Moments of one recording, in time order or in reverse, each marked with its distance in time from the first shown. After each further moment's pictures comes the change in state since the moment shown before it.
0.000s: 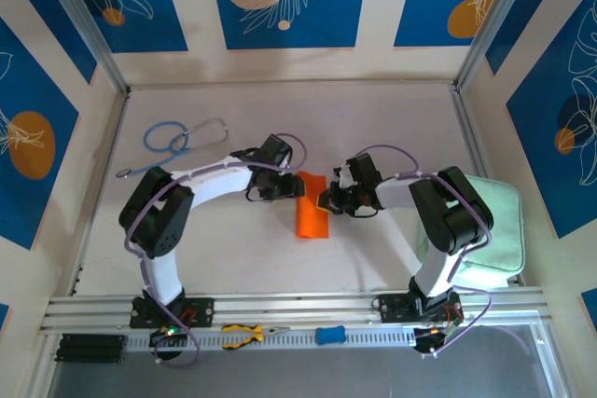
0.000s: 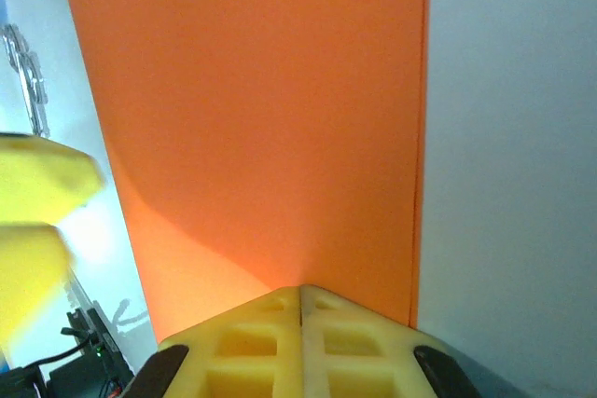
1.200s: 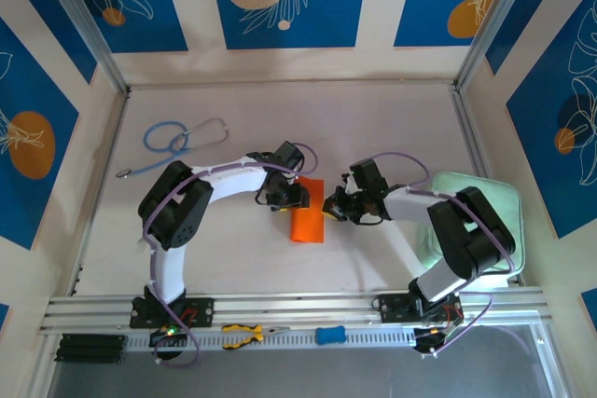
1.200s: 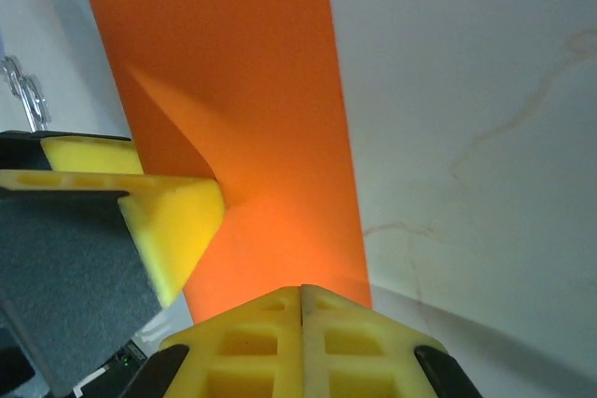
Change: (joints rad) left arm -0.064 0.162 0.087 -0.120 0.013 -0.008; right arm 0.052 -0.179 -0.078 -0.075 0.087 0.178
